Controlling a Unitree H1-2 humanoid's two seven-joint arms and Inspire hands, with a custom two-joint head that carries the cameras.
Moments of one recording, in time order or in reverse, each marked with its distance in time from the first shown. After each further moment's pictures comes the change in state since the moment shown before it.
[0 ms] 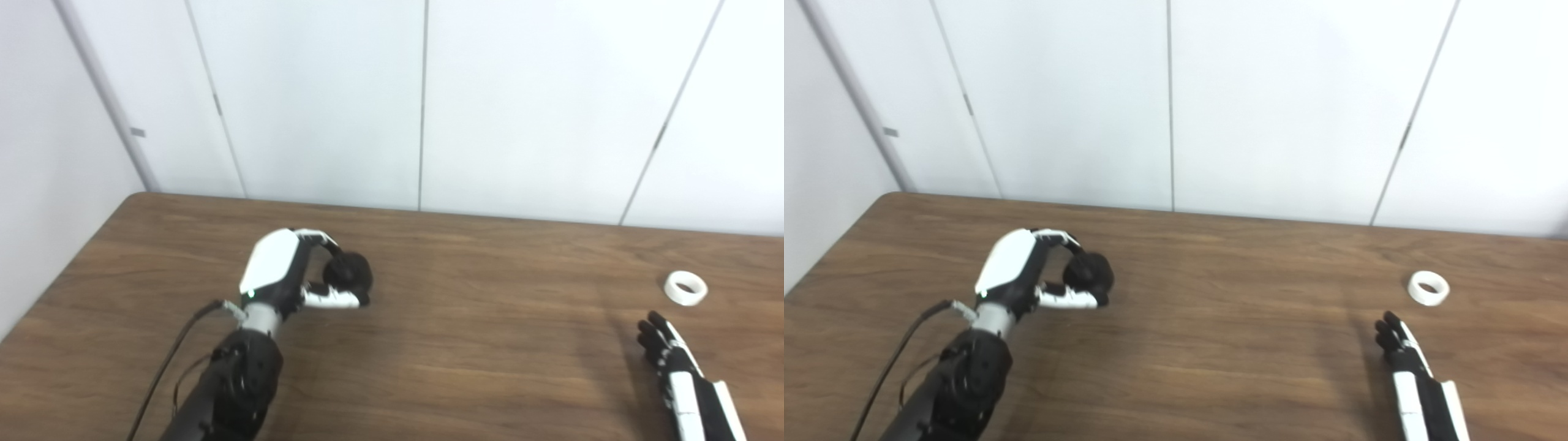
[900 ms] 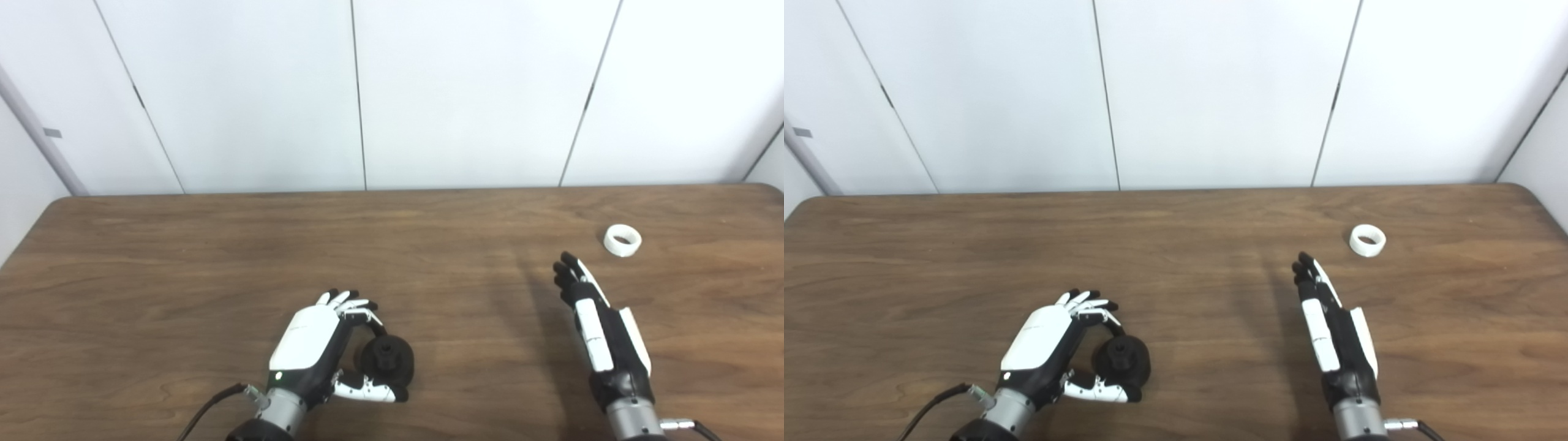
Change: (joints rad) left arm 0.214 -0.111 -0.148 -0.087 0.129 -0.187 -0.085; right arm -0.026 0.081 0.057 -0.132 -0.095 0.171 -0.035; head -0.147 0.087
